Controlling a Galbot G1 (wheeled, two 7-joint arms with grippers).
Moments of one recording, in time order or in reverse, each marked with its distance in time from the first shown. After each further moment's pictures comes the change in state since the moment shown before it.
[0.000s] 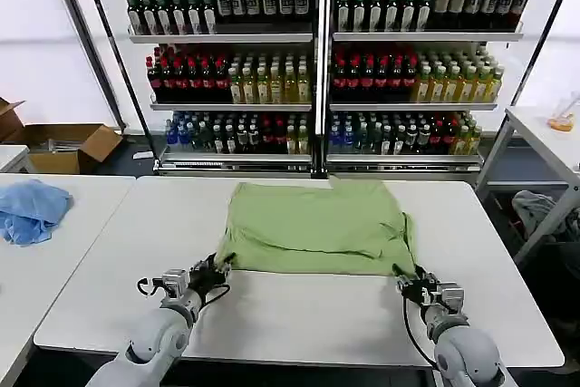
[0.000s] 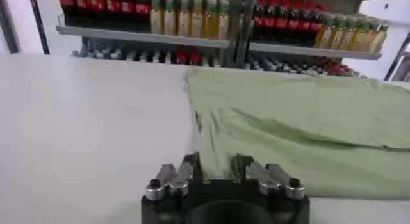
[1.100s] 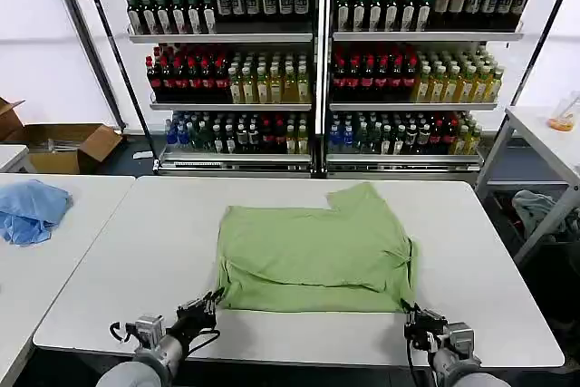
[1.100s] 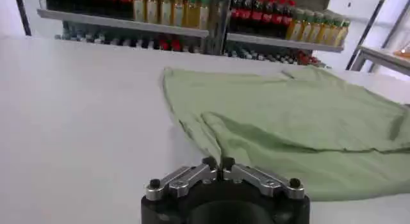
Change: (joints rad) left arm 0.412 0.064 -0.174 -0.368 0.006 0.031 0.025; right arm -0.365 -0.061 0.076 0.333 -0.068 -0.031 0.004
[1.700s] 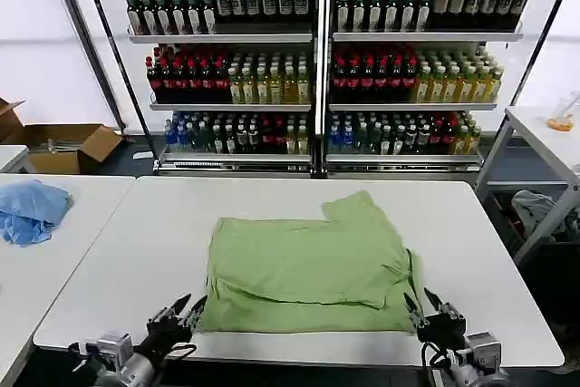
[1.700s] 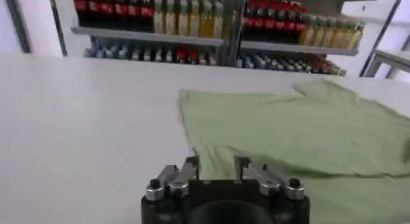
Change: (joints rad) left arm 0.140 0.026 -0.166 -0.153 -0.013 0.030 -0.032; right arm 0.057 -0.068 0.067 0.092 0.034 0.036 0.023
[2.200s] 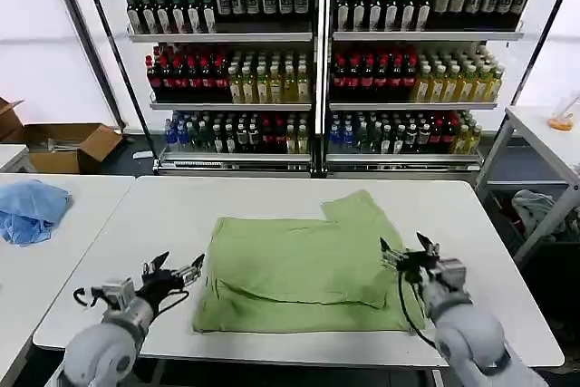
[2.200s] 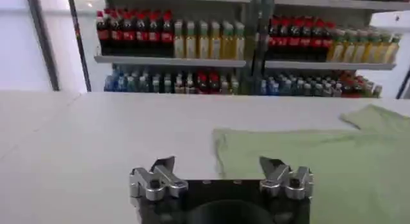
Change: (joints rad) left arm -0.405 0.045 0.137 0.280 -0.058 0.030 -0.045; right arm 0.650 0.118 -0.312 -0.479 0.118 -0.064 0.095
